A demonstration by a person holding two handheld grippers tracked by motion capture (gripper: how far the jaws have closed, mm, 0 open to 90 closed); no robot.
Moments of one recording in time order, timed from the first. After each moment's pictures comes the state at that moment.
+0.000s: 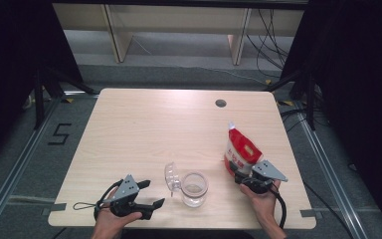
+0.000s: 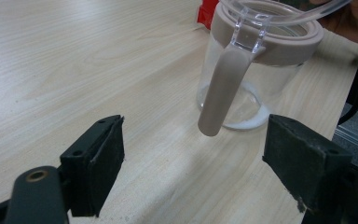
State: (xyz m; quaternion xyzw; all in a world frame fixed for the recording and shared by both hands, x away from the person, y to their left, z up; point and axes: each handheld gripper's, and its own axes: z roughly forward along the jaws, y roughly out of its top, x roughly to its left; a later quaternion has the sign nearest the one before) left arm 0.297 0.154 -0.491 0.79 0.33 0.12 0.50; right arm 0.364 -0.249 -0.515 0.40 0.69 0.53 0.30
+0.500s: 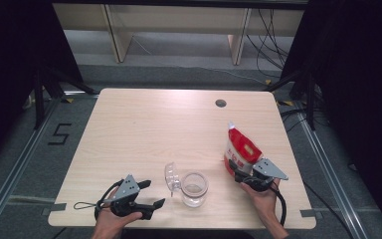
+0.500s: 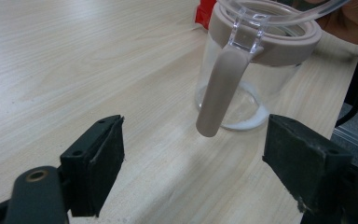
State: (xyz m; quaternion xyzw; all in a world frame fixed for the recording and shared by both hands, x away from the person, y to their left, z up) left arm 0.296 0.153 -0.491 0.79 0.33 0.12 0.50; right arm 0.373 -0.254 -0.516 0.37 0.69 0.54 0.32
